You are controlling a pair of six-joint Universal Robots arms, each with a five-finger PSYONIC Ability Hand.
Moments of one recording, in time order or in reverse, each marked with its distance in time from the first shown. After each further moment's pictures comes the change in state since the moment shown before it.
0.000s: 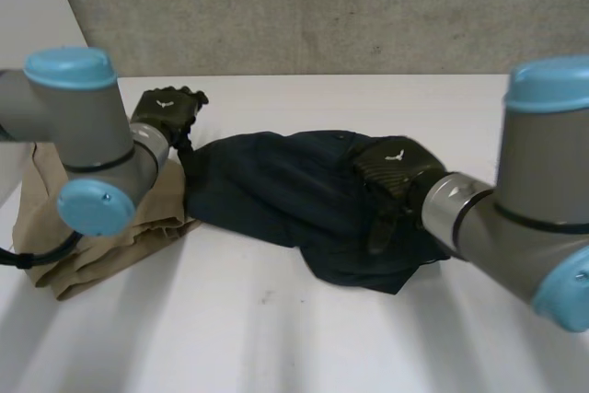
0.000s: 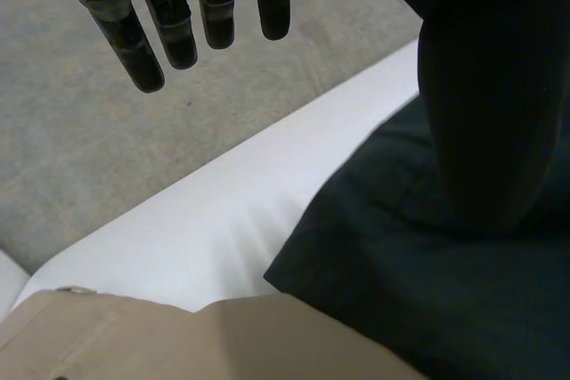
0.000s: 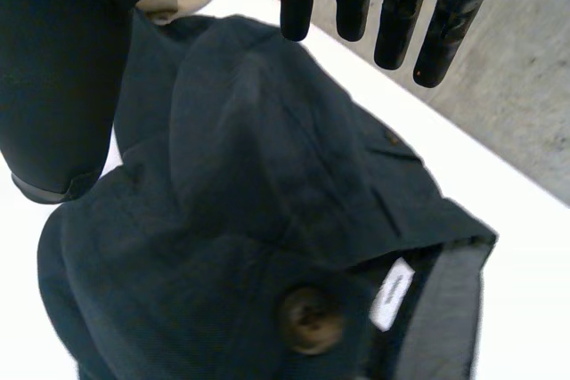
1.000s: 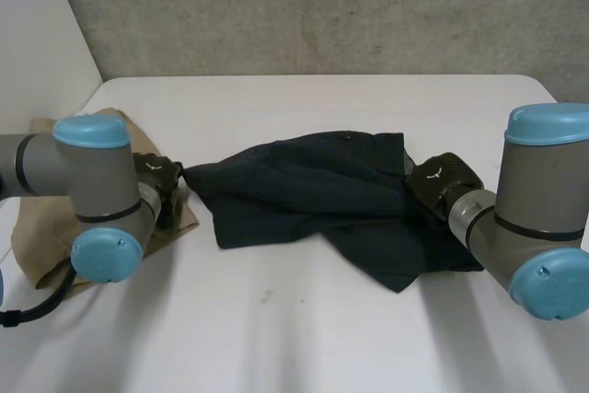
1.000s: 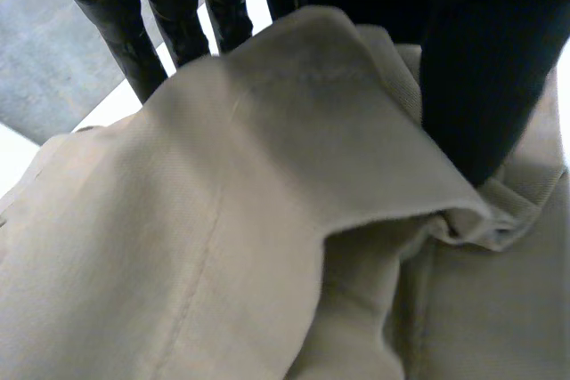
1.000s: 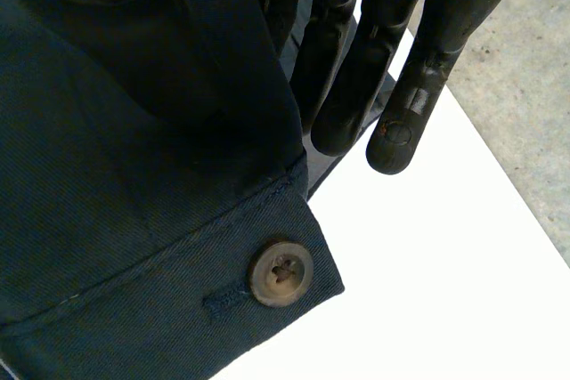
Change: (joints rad) left arm 0.037 -0.061 -0.205 0.077 -0.144 0.214; right arm -0.125 0.119 0.073 -0.160 0.144 -0.364; left_hand 0.500 0.466 0.448 0.459 0.422; right_hand 0.768 0.956 0.961 0.951 0.921
